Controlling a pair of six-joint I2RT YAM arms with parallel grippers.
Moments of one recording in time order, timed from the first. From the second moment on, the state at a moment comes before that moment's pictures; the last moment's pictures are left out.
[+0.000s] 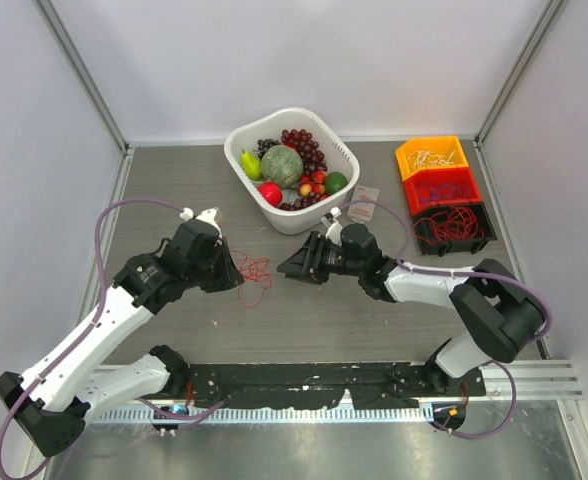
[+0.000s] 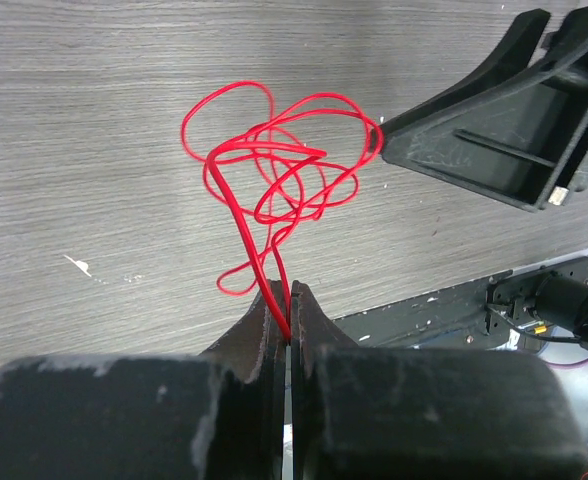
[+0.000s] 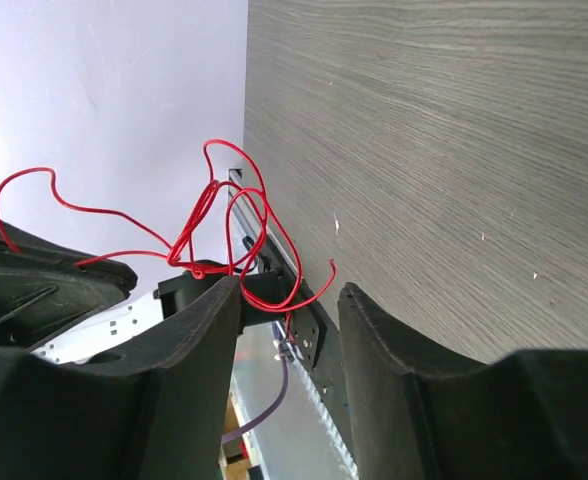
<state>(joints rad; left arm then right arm) -0.67 0.93 1.01 -0.92 -0.06 -0.74 0.72 1.50 0.64 0.51 -0.46 1.14</state>
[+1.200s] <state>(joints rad) -0.67 0.96 1.04 -0.88 -0.03 -0.73 0.79 1.64 0.77 0.35 -0.49 1.10</state>
